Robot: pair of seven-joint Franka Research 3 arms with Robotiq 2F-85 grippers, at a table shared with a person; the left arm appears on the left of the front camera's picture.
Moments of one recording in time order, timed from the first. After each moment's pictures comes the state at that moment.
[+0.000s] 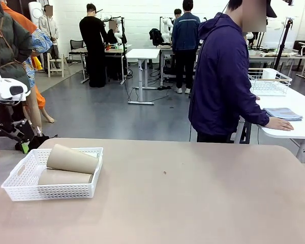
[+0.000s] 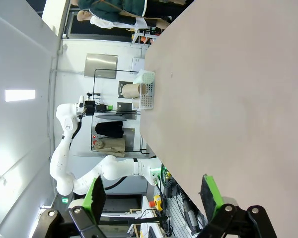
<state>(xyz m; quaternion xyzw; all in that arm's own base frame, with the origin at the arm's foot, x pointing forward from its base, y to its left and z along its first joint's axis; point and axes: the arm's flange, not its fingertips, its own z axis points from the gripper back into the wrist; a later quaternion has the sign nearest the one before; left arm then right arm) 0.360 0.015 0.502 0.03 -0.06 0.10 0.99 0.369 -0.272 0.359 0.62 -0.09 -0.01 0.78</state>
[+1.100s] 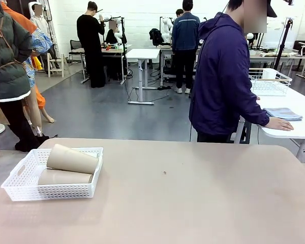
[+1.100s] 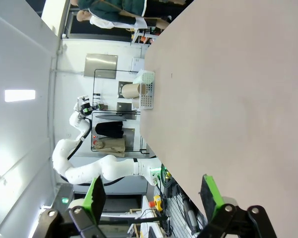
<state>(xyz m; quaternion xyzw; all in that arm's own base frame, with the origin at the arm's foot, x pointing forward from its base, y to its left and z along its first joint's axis) 0.331 0.270 0.527 -0.53 -0.17 -0.08 0.83 0.369 -0.273 0.358 0.62 -0.09 -0.01 0.78</state>
